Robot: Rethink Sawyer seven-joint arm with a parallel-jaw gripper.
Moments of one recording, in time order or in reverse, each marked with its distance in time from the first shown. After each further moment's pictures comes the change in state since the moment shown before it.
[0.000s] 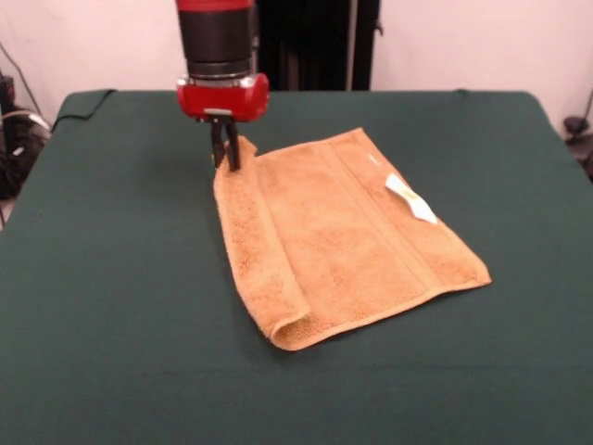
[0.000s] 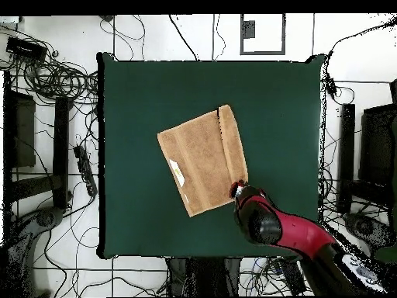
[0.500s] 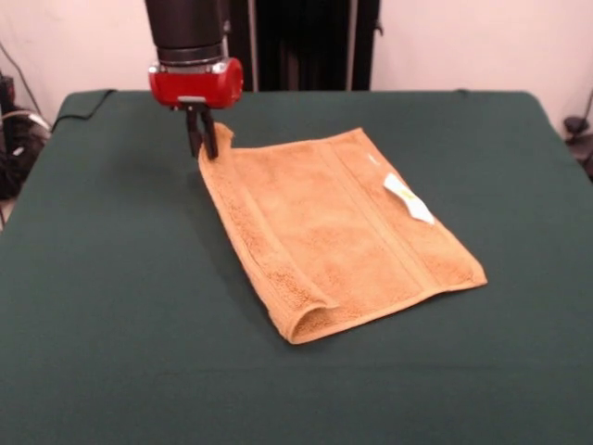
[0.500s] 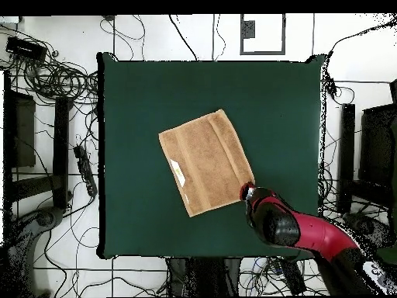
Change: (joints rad) arm -0.110 -0.040 0.089 -0.010 -0.091 0.114 0.000
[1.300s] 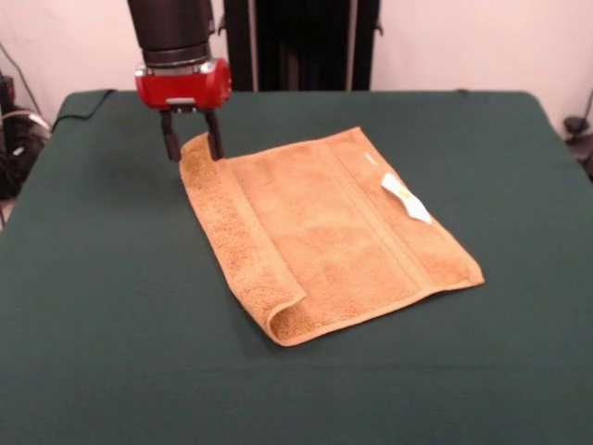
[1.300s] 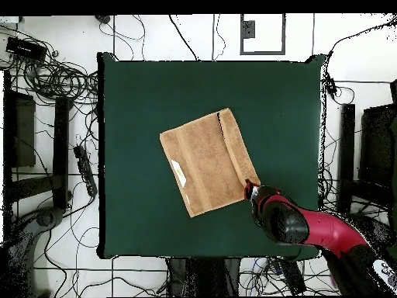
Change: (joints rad) arm -0.077 0.004 0.089 -0.027 -0.091 0.070 0.000
